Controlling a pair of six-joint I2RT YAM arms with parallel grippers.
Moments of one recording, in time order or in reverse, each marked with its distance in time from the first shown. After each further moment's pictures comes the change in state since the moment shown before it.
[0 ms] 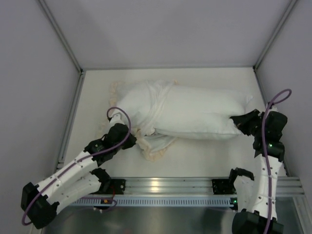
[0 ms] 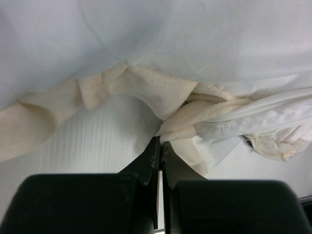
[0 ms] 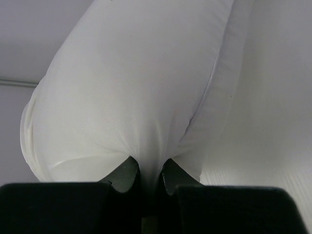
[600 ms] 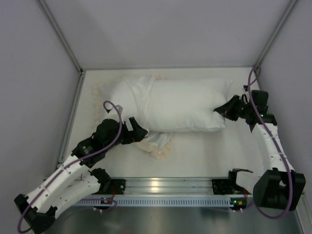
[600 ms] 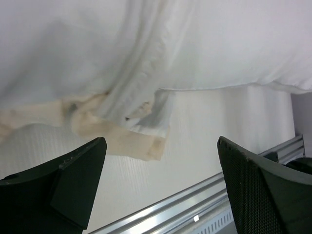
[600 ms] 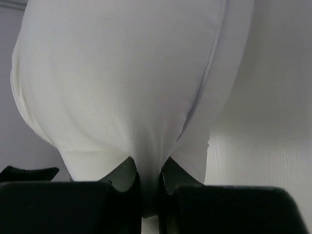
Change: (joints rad) left arm 0.003 -0.078 0.140 -0.022 0.224 0.121; right arm 0.245 0.457 0.158 0.102 -0.123 -0.066
